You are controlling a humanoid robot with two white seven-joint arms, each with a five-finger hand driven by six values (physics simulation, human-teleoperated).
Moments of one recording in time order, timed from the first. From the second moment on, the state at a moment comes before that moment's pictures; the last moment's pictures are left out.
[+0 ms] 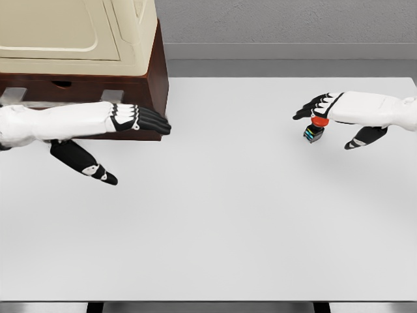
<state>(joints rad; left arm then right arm) -0.77 1.04 -0.81 -1.77 0.45 -0.61 -0.61 -0.72 -0.96 0.66 -1.45 0.16 -0.61 0.61</state>
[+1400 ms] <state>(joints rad) -0.88 1.17 -0.80 -1.72 0.37 0.00 -0.61 -0.89 -0.69 0.77 -0.93 0.29 -0.61 0.61</state>
